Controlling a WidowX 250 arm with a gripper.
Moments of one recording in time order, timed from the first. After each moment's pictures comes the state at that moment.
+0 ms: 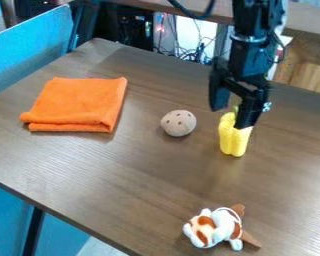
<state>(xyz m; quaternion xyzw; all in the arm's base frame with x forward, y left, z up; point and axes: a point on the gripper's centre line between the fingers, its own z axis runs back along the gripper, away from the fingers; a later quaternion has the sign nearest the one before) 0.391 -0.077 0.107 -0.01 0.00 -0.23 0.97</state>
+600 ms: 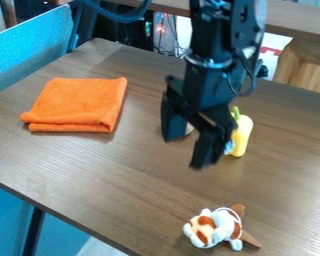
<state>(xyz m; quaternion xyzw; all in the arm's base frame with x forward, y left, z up) 0.270 -0.083 0.123 0.02 0.01 -0.22 0.98</state>
